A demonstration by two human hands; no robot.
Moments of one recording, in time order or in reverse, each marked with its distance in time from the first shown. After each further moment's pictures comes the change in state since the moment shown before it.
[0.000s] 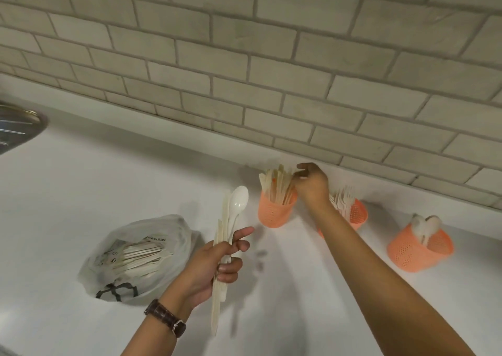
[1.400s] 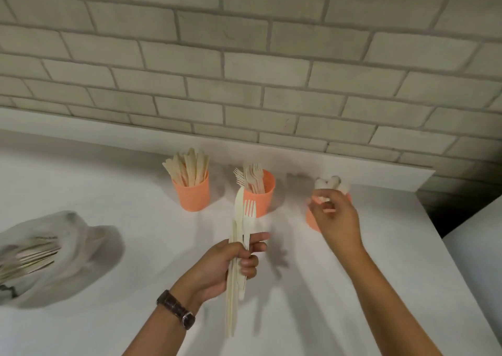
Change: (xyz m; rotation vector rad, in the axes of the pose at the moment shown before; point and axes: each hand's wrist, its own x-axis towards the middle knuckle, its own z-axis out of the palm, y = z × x) left_hand 0.056 -0.116 0.166 0.031 -0.211 -0.206; right_hand -0.082 0.138 -0.226 0.095 0.137 -0.080
